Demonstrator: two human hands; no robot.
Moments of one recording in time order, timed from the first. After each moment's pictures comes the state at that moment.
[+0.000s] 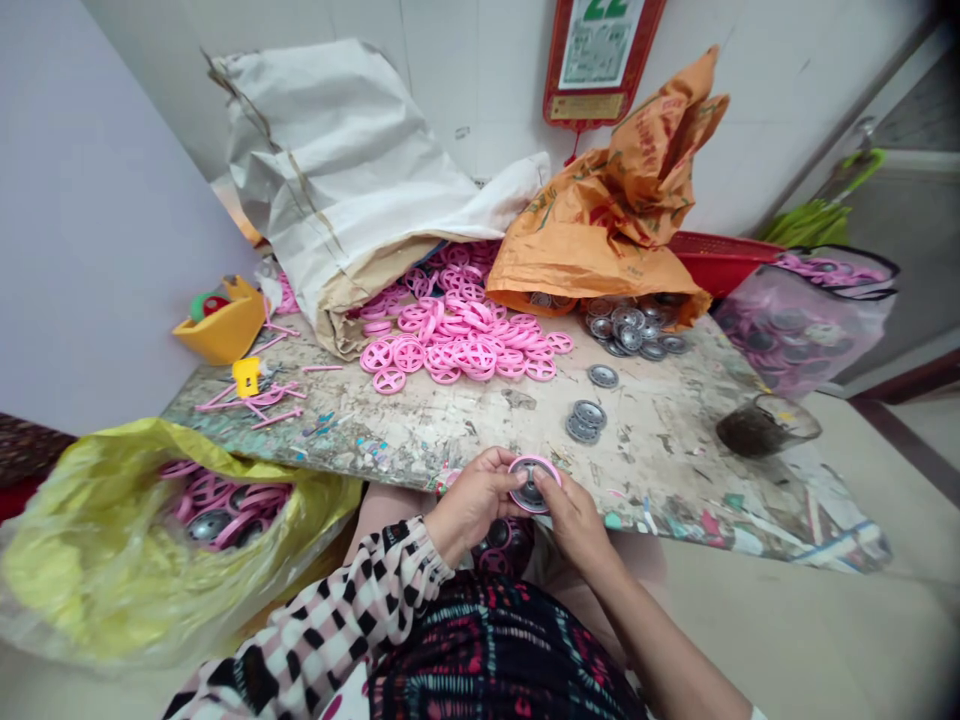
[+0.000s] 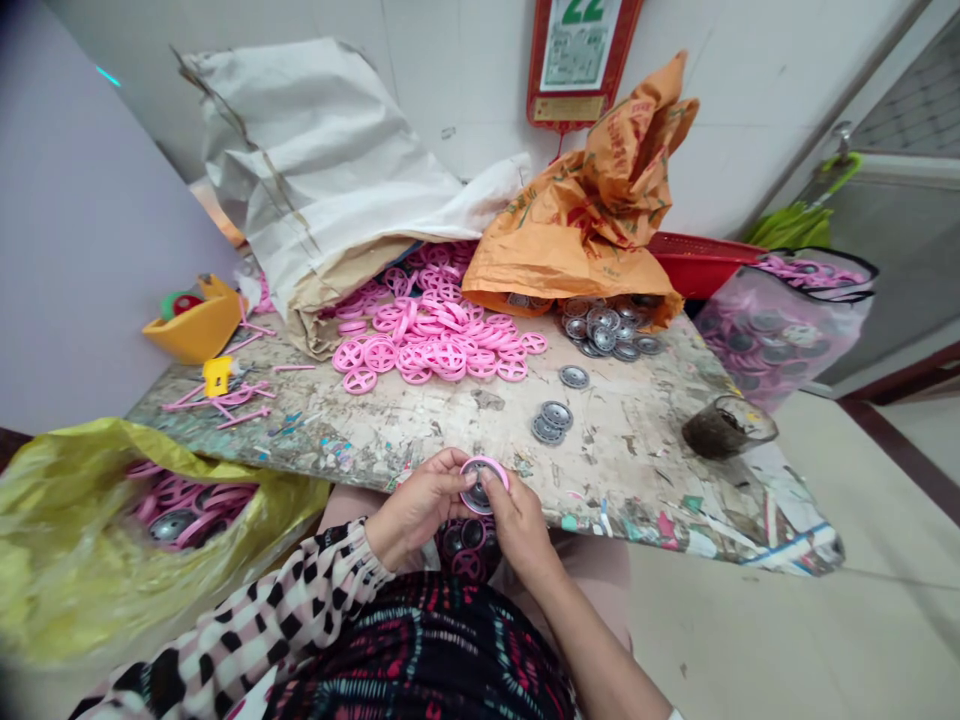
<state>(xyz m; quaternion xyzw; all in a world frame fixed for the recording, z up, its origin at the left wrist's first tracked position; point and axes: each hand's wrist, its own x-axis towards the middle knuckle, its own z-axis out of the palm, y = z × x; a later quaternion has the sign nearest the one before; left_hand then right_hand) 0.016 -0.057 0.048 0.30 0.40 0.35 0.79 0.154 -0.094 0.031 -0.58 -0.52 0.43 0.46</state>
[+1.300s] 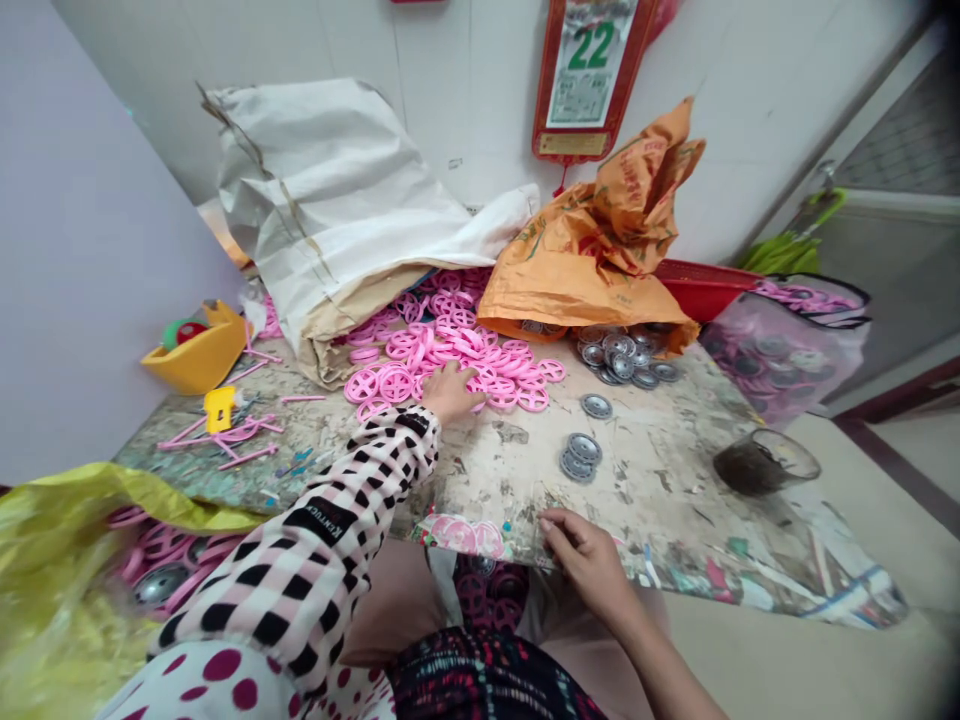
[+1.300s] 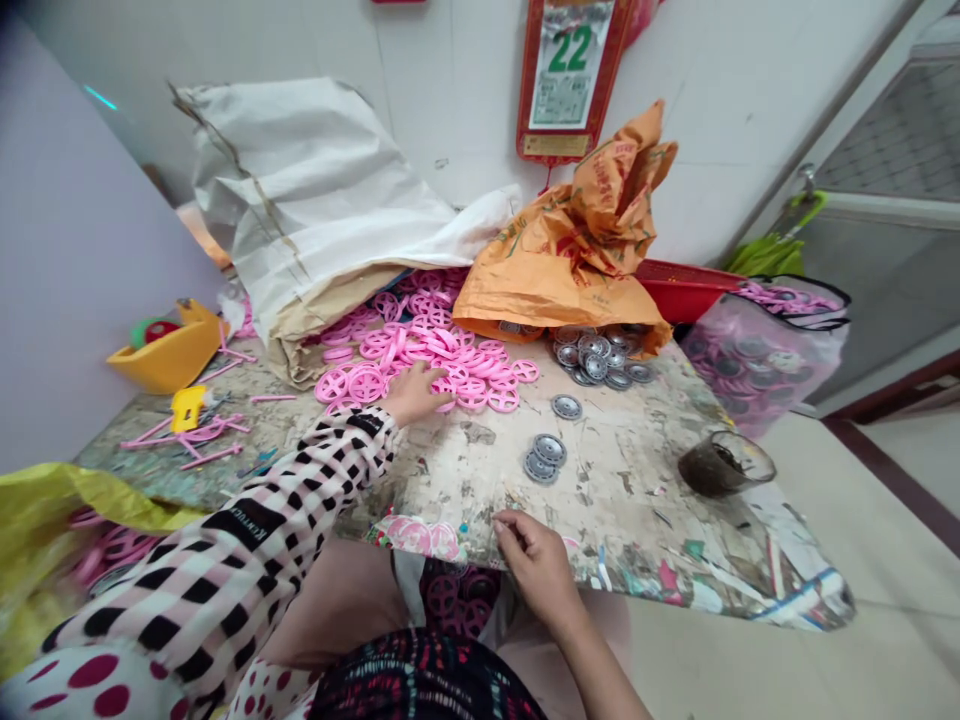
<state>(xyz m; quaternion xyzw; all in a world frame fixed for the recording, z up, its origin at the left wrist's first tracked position) -0.004 0.156 0.050 0.80 0.58 0.15 0.09 0.196 -0.079 -0.008 -0.62 -0.59 0.36 0.37</state>
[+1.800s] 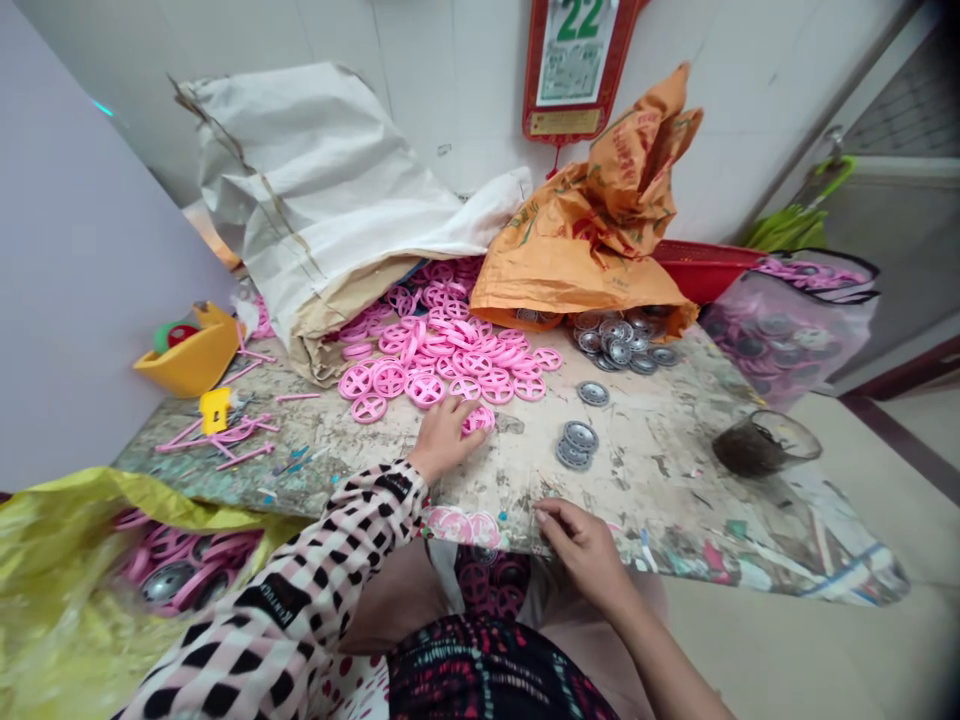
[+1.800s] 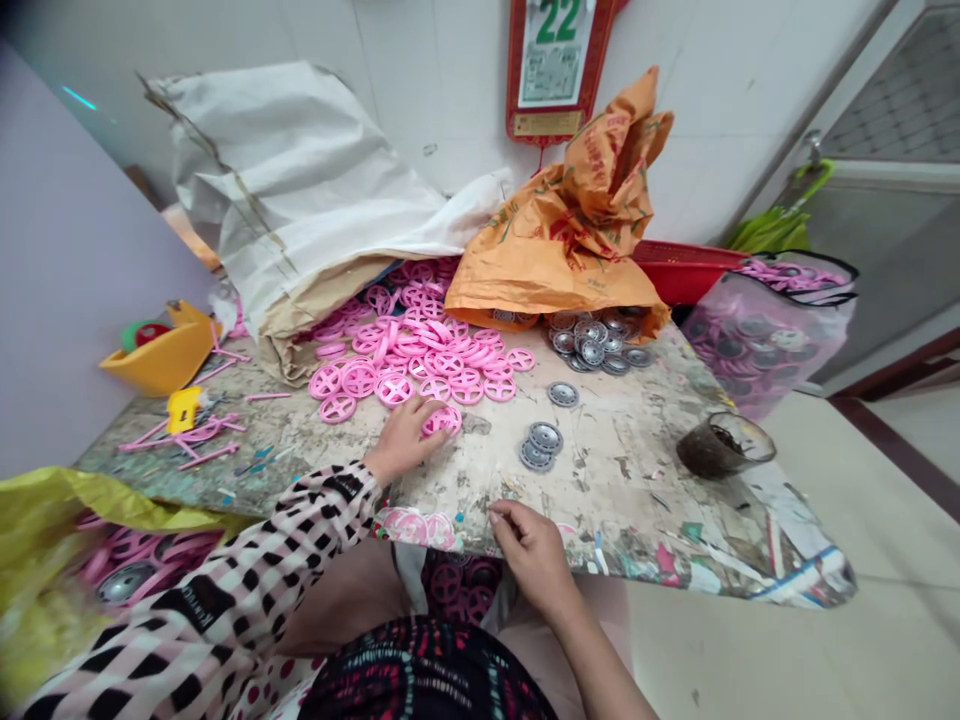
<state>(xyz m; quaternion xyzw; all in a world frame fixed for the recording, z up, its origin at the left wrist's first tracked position) -0.010 0.081 0.020 0.84 0.49 0.21 0.08 0.199 -0.080 -0.009 -0.61 -0.61 0.34 0.37</state>
